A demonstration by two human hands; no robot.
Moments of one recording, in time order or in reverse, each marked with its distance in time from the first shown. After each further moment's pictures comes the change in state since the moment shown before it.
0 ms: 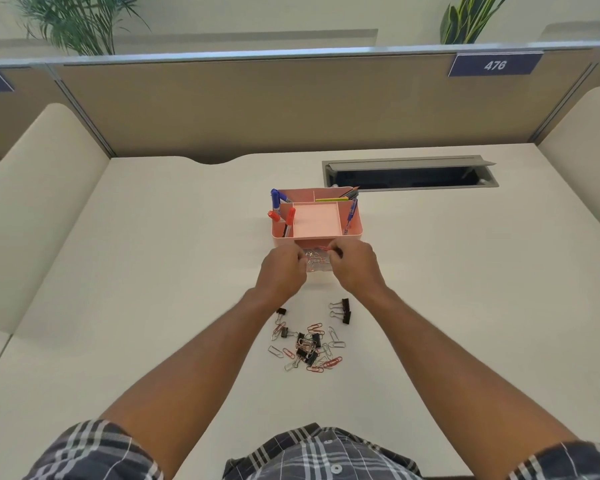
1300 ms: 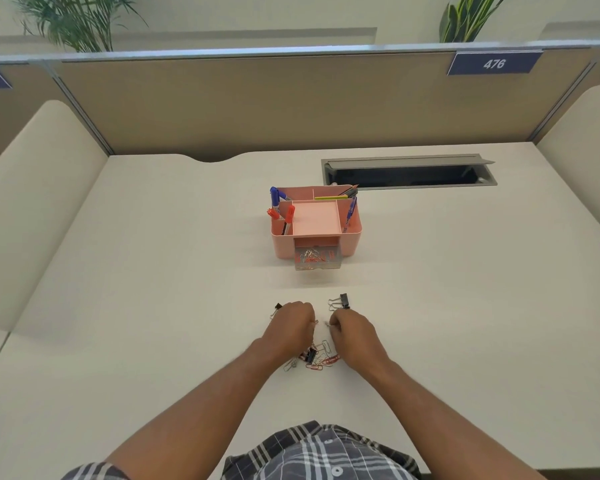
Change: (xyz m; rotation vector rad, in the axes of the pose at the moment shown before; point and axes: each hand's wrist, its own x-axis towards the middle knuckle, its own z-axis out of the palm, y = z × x) left_hand -0.071 -0.031 0.061 0.186 -0.352 0.085; right_hand -0.104 0.051 0.051 -0.159 -0.271 0.109
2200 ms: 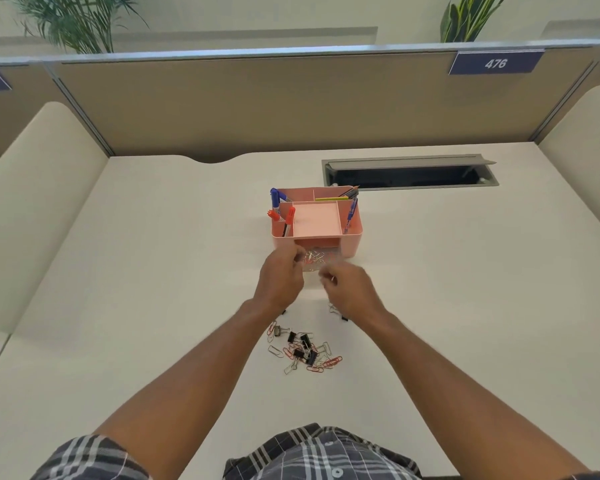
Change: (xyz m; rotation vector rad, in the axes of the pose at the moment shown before) left_hand 0.039 0.002 -0.071 -0.363 0.464 0.051; right_hand 0.052 -0.041 -0.060 0.077 0.153 -0.163
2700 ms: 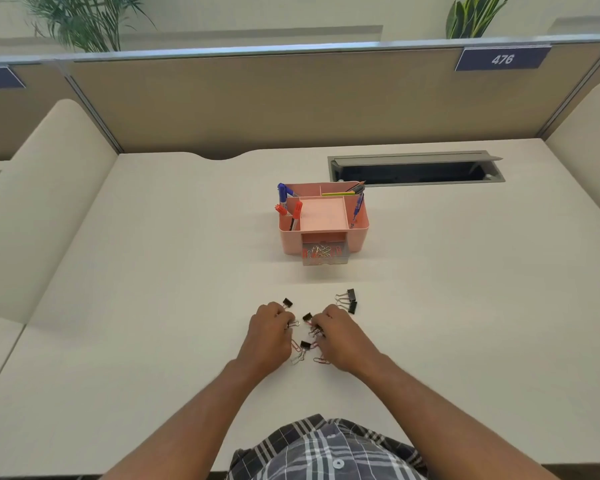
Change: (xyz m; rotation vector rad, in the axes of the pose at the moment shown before) left_hand -0.112 -0.068 0.012 0.302 -0.205 -0.006; right_hand -0.070 0.017 0.068 -0.136 -0.322 -0.068
